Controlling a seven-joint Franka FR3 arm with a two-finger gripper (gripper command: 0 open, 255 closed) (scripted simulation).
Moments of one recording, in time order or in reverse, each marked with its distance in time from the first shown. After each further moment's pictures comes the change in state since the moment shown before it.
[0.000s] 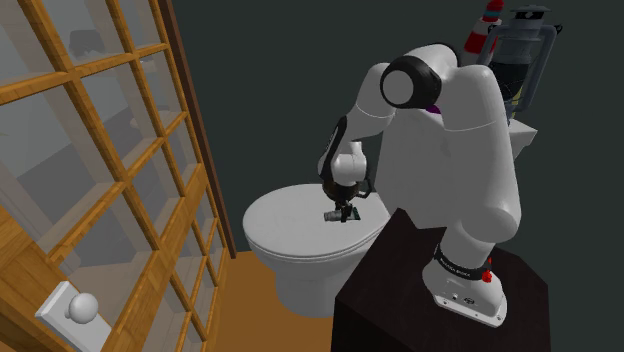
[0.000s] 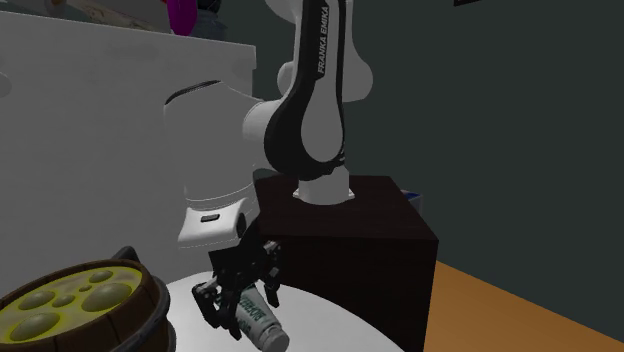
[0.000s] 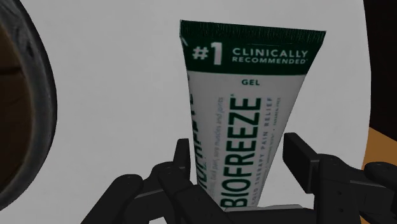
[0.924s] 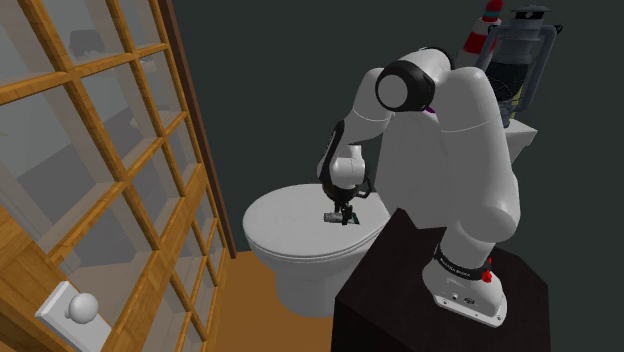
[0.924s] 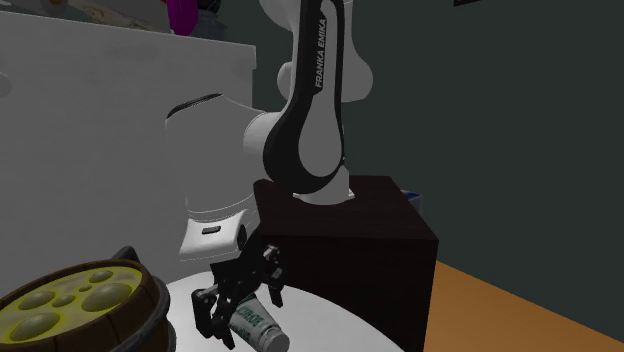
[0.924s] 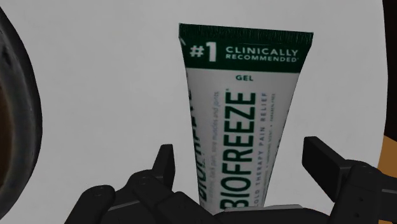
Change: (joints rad) arm -0.026 0.045 0.032 0.019 0.039 0.024 -0.035
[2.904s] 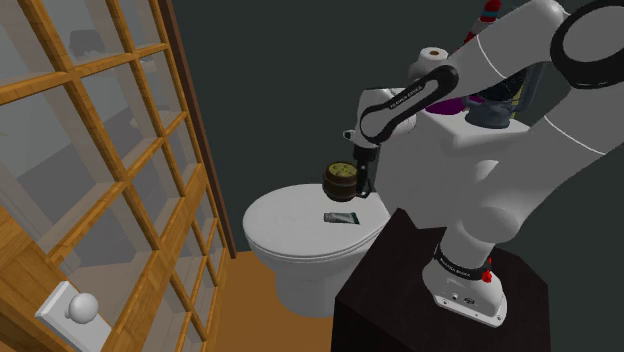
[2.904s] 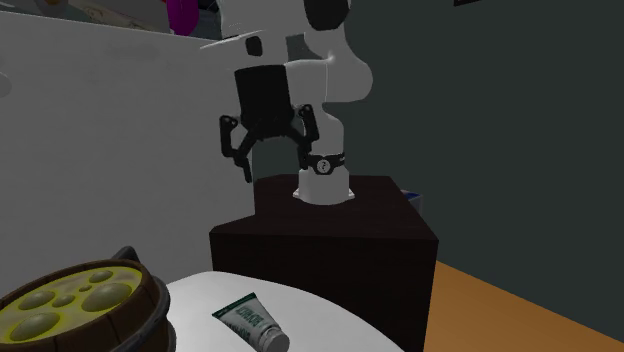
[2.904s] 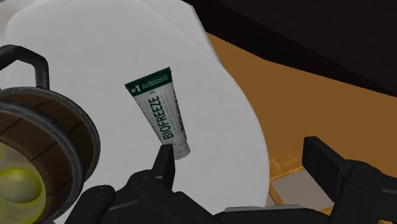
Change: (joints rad) arm 0.038 -0.898 -0.129 -0.348 -0.790 -0.396 1.078
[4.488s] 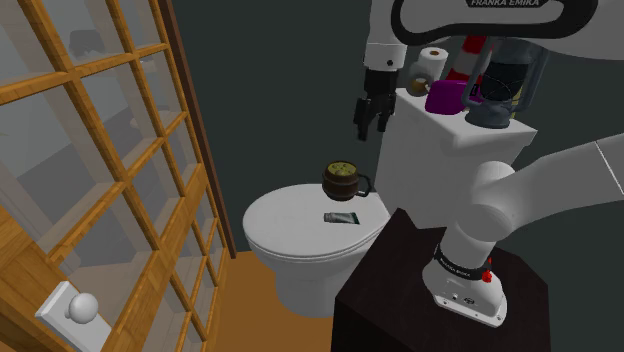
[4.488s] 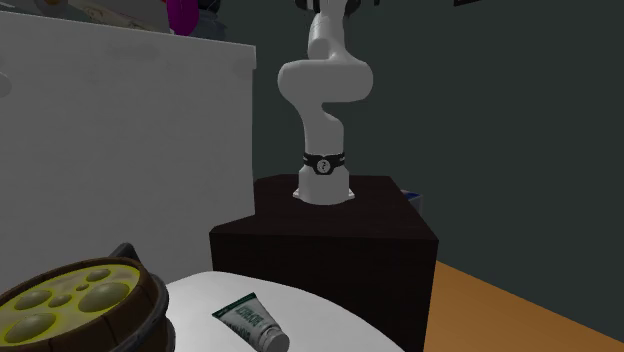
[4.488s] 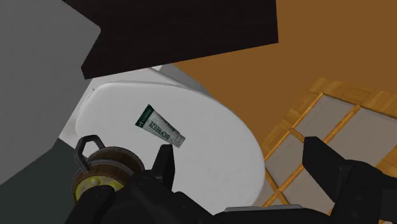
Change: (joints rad) arm -0.112 -0.433 0.422 0.356 0.127 -0.779 0.839
